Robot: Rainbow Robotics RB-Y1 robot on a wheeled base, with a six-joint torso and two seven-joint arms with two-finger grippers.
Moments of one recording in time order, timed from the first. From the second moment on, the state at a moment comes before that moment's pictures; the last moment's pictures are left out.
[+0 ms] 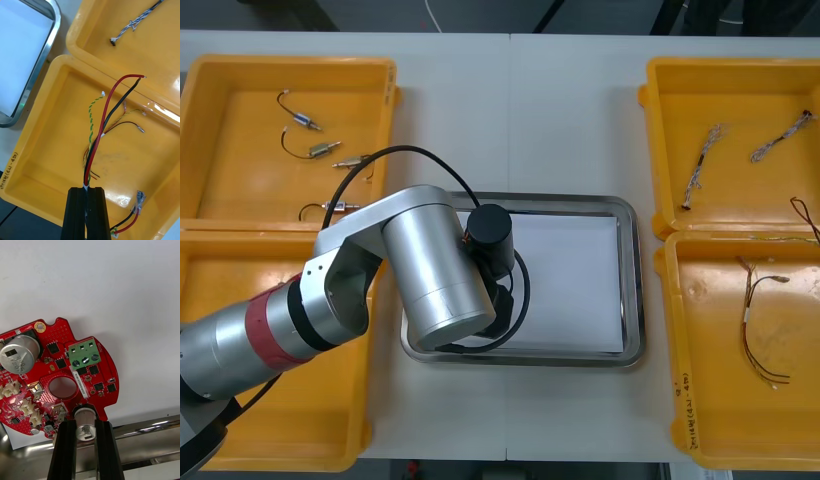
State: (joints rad) right arm -0.07 -1.04 -0.43 -2.41 -1.26 1.82 1.46; left arm -0.69 0.47 -0.87 -1.94 0.54 1.70 -0.54
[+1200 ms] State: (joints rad) right arm -0.07 -1.04 -0.41 -2.44 -1.30 1.82 1.47; left arm -0.69 0.53 -0.73 -2.15 0.65 1.88 -0.49
